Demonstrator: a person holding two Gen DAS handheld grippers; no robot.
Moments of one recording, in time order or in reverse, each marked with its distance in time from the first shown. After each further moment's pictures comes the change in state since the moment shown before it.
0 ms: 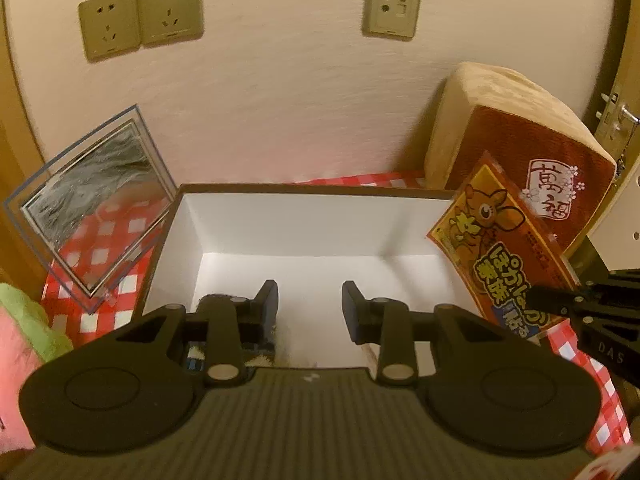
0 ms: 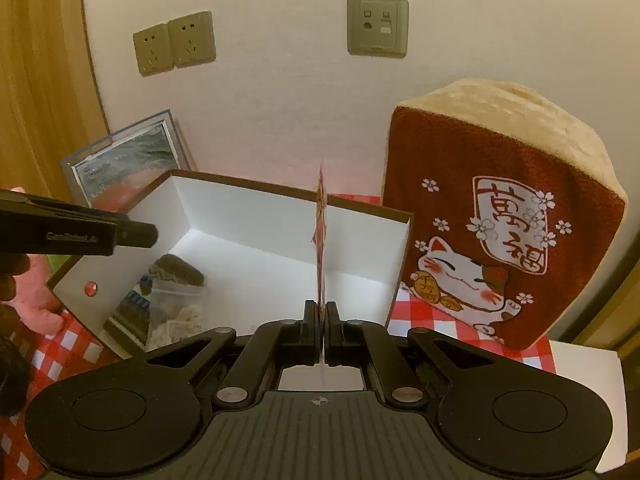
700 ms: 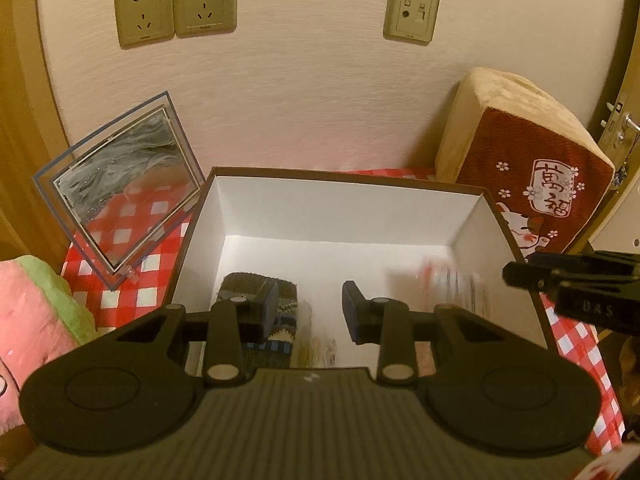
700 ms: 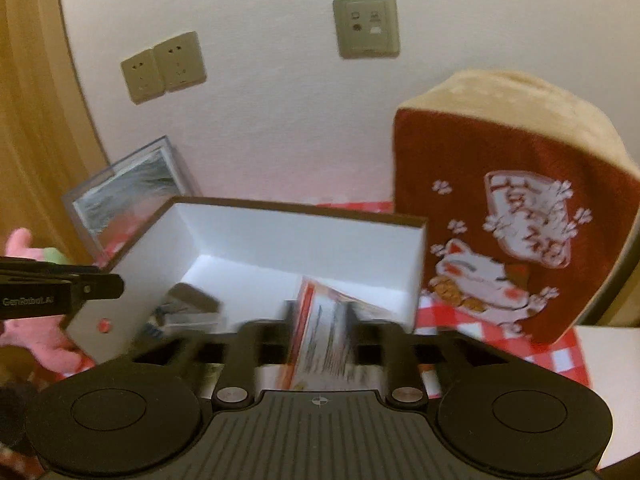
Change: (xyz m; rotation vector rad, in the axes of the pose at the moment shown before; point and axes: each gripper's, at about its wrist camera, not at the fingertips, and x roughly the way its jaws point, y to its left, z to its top) left arm -0.027 0.017 -0.014 -0.040 0.003 0.012; right arm 0.010 -0.004 0.008 0.114 -0.031 0.058
